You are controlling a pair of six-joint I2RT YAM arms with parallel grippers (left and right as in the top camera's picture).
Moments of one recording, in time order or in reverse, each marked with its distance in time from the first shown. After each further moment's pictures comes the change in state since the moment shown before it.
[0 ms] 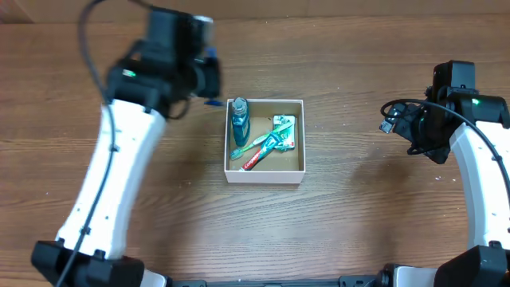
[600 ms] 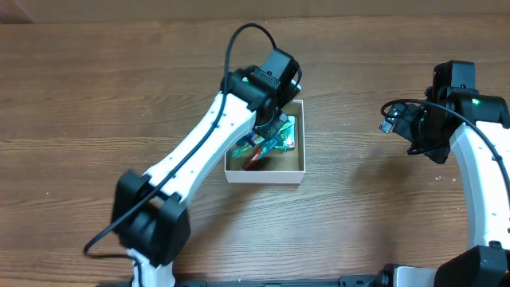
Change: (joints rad) left arm -0.287 0.312 0.000 -0.084 -0.208 0.276; right arm 0.000 0.000 0.000 0.000 0.000 0.000
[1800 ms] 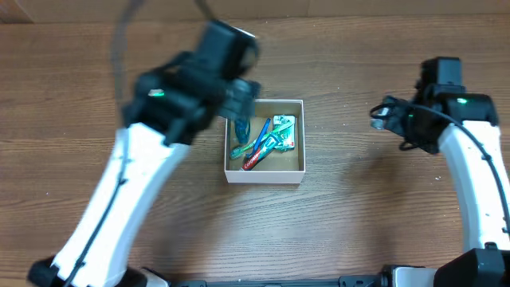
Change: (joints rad) left arm 0.121 -0.348 0.216 -0.196 -0.167 -0.246; right arm 0.117 0.000 0.000 0.092 0.071 -0.023
